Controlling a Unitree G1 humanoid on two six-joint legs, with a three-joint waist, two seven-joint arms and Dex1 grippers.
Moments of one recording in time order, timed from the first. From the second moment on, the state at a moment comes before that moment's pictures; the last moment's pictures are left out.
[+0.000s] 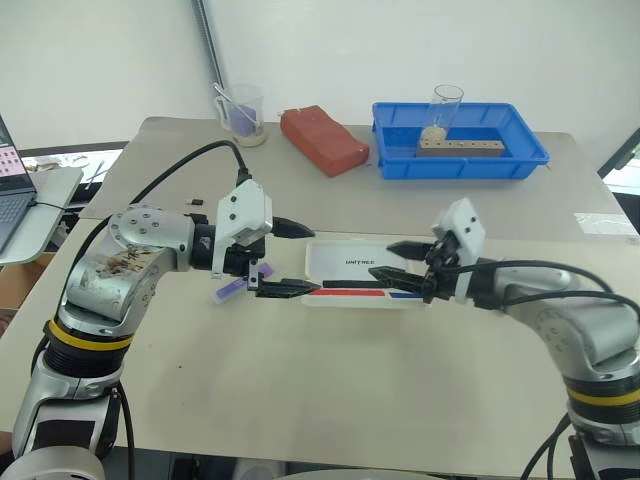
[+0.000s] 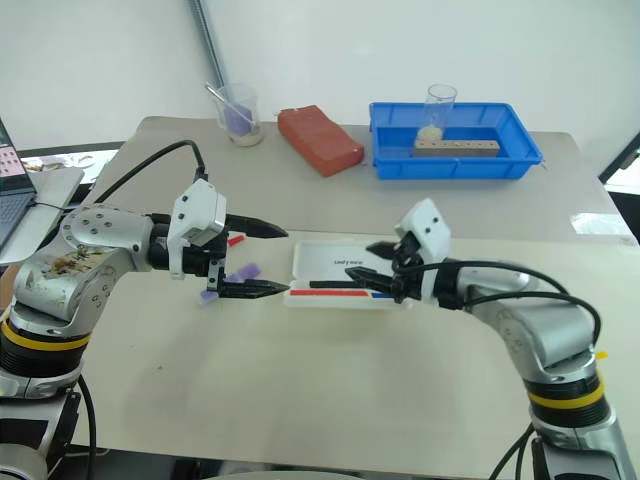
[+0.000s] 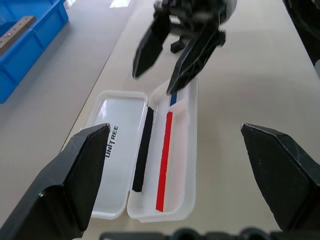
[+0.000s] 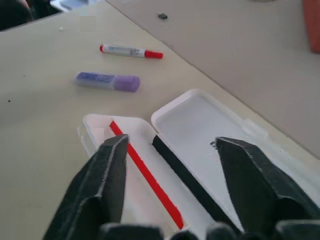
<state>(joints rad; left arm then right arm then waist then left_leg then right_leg) -0.58 0.76 -0.07 -0.34 -0.49 0.65 -1.20 -0.34 -0.68 0.07 -0.41 0.57 0.83 0.66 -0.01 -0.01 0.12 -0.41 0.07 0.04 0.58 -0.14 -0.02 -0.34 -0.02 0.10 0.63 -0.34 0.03</state>
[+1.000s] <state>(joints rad) -0.51 0.82 -0.08 -0.39 -0.54 0.68 -1.20 -0.21 -0.55 0.18 -0.31 0.34 0.71 0.63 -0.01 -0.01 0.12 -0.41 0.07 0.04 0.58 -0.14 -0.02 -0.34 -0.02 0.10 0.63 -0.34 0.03</state>
